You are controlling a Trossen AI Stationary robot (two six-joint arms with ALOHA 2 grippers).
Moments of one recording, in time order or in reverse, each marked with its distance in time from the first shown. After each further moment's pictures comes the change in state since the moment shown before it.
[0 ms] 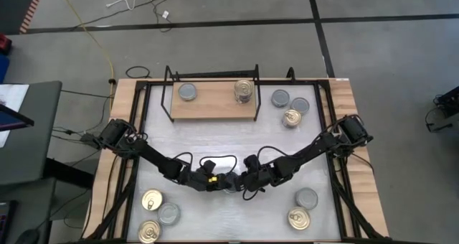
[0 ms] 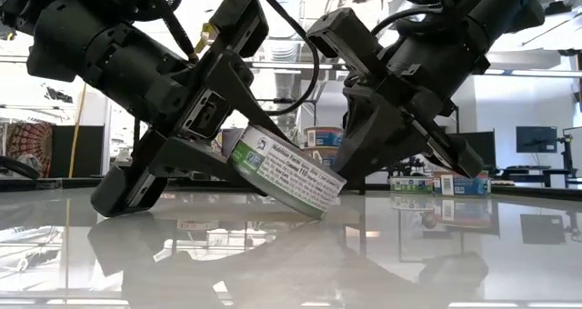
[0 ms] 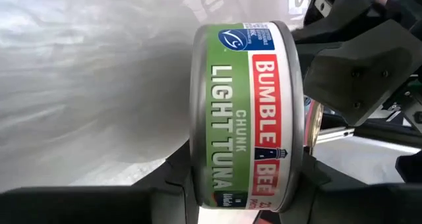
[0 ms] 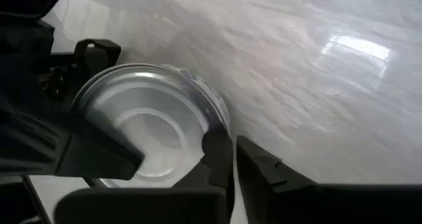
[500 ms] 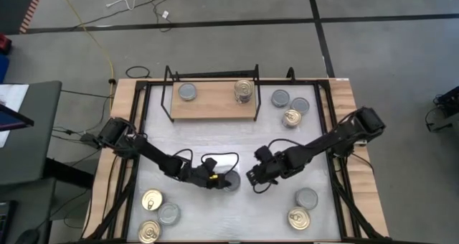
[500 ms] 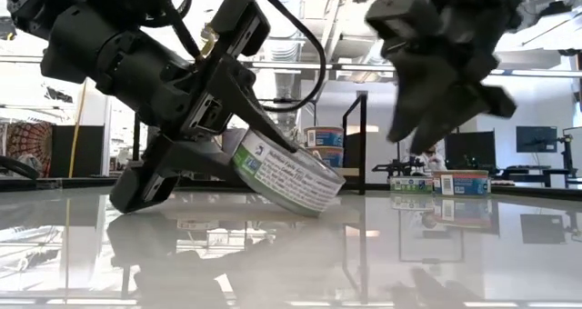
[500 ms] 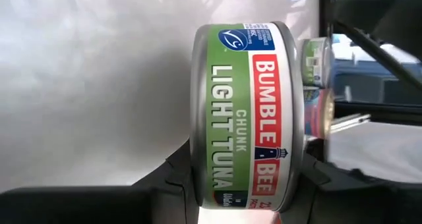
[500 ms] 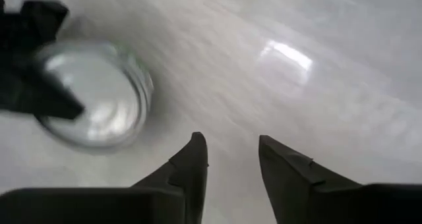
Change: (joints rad) left arm 0.044 -0.041 -0.004 0.008 0.031 0.161; right arm -0.011 -0.230 -0.001 -0.440 -0.008 -0.126
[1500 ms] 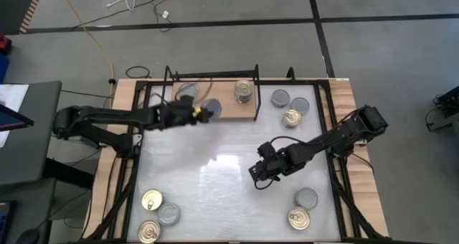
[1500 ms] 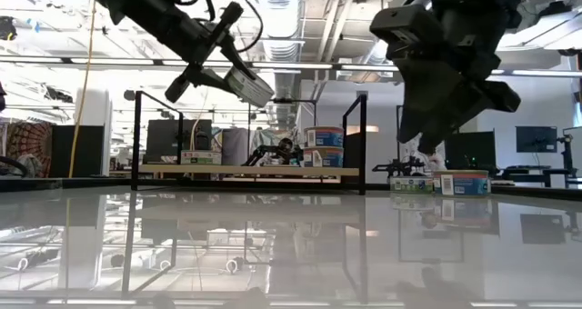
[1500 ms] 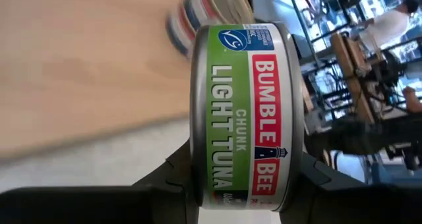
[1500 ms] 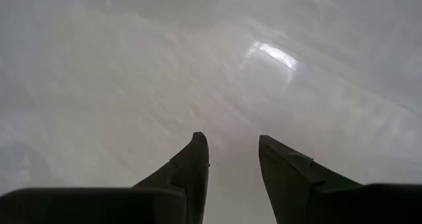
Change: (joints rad) left arm 0.601 -0.643 0.002 -0.571 -0.010 0.492; right arm -0.032 -0.021 -0.001 -0.072 0.011 0.015
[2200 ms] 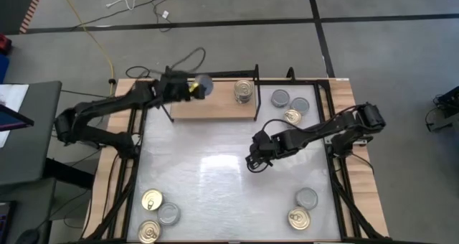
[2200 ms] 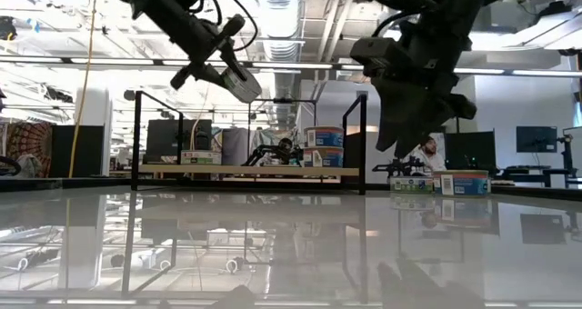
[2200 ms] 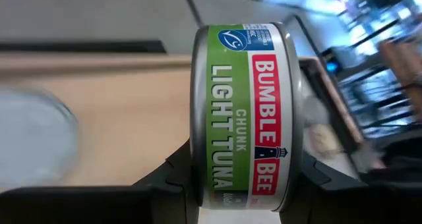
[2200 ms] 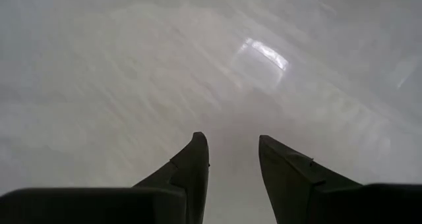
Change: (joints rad) left arm 0.317 0.037 0.226 -0.244 0.115 0.318; right arm -0.181 -0.001 0.000 0.009 -0.100 -0.257
